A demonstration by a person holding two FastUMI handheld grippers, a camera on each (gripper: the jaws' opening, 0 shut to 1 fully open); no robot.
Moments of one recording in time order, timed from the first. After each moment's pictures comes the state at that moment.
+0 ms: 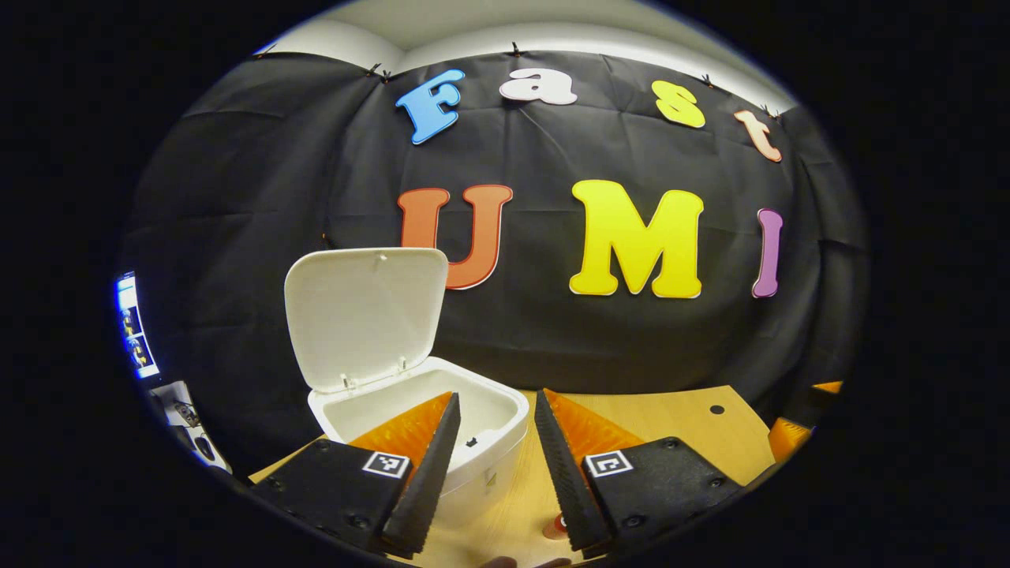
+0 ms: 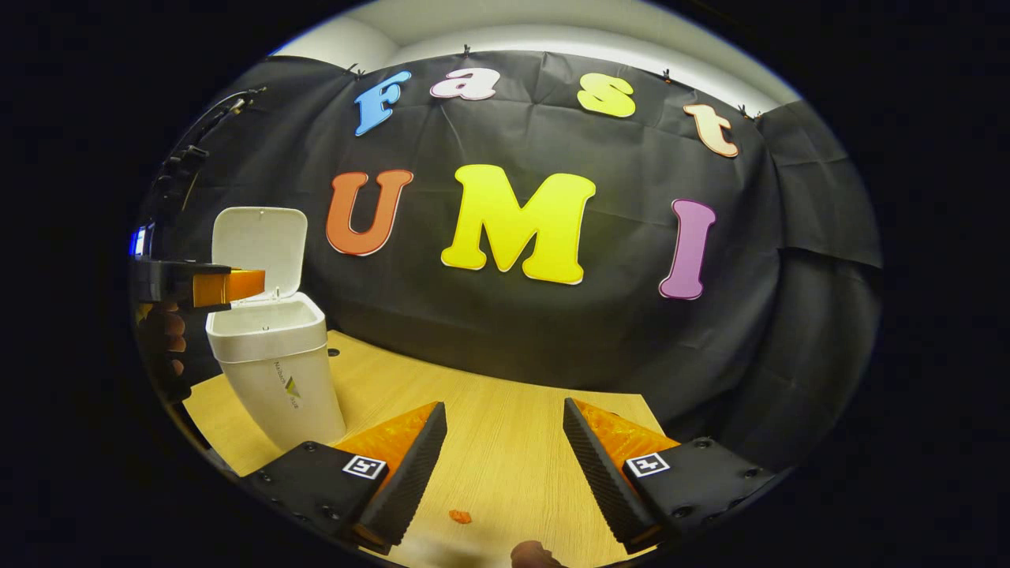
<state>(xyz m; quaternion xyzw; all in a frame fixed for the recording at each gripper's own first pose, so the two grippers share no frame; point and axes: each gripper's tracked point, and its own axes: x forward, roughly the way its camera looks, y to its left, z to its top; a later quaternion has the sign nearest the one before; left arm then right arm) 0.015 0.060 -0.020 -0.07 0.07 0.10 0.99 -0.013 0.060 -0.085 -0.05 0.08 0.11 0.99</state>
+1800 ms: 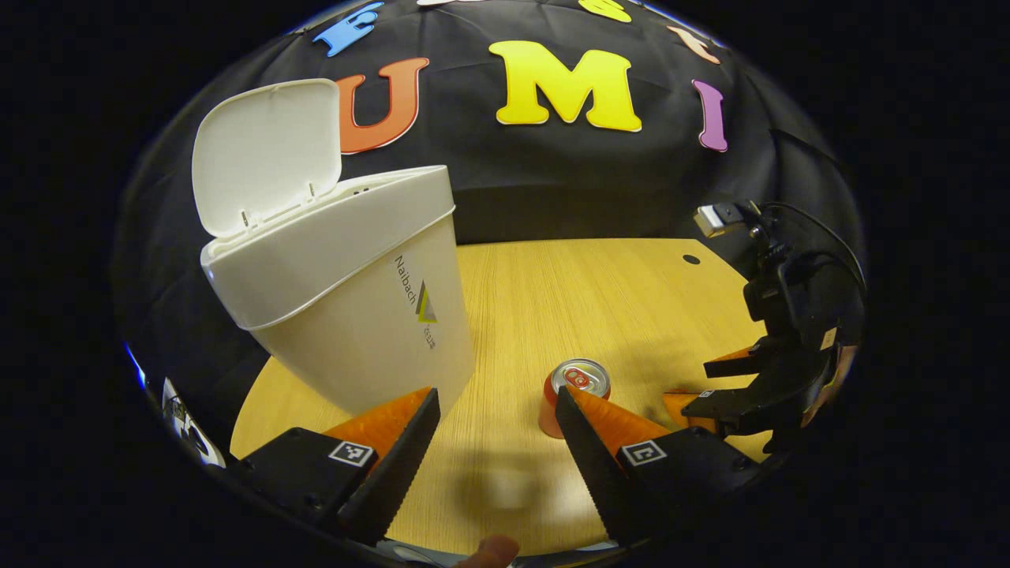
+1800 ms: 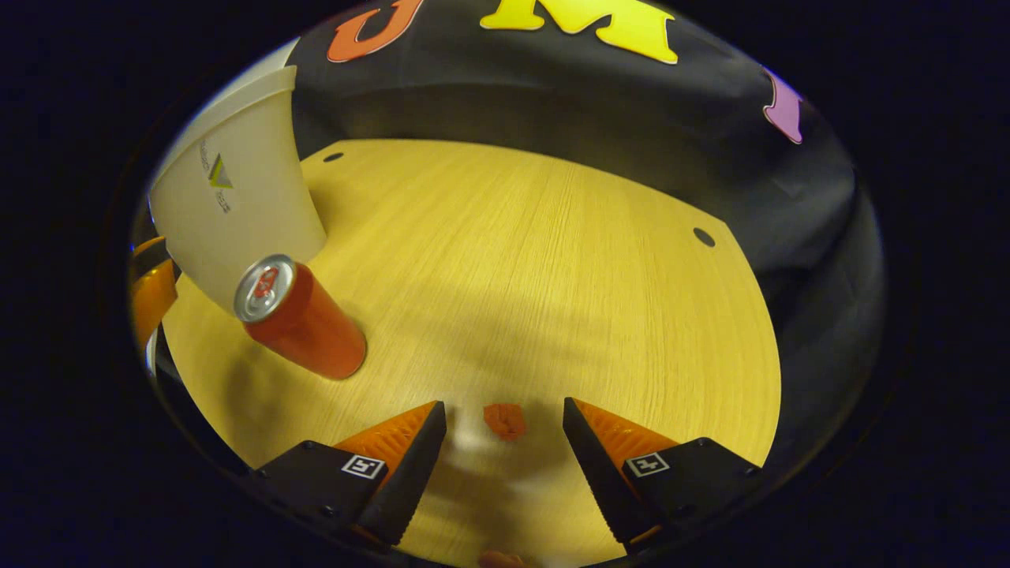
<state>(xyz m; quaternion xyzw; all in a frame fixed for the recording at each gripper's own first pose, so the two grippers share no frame) -0.031 0.002 -0.216 -0.01 0.29 -0.01 0.96 -0.008 0.101 -0.382 -0.10 0.47 0.13 0.87</state>
